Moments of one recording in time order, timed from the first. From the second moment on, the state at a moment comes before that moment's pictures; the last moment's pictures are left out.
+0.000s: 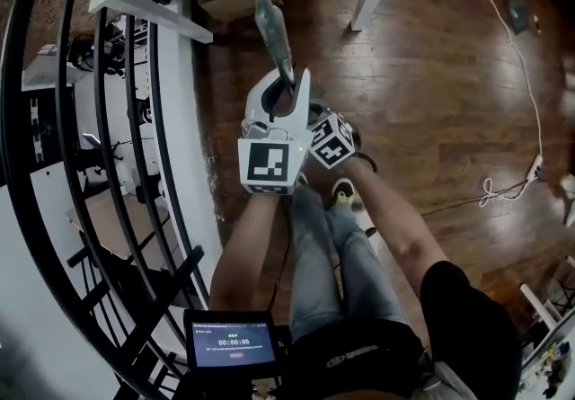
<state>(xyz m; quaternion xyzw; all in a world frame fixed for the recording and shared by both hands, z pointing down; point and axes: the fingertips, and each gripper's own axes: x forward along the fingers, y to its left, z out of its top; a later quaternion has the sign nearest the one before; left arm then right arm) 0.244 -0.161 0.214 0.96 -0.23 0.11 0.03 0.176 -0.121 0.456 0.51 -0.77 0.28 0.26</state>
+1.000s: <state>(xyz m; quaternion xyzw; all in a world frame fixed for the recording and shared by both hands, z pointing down) 0.361 -0.339 0.405 0.97 -0.14 0.16 0.11 0.271 -0.261 0.623 0.52 -0.69 0.42 0.28</state>
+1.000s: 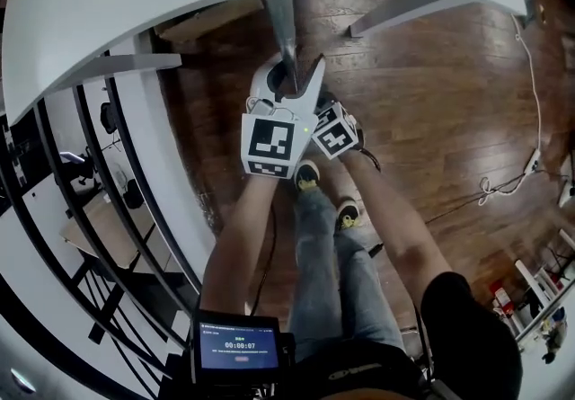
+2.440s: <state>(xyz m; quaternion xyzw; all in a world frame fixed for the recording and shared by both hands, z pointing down) 0.350 -0.378 0.451 0.93 -0.17 0.32 0.10 0.258 -0.259 0.596 0.51 -0.73 0.36 0.26</state>
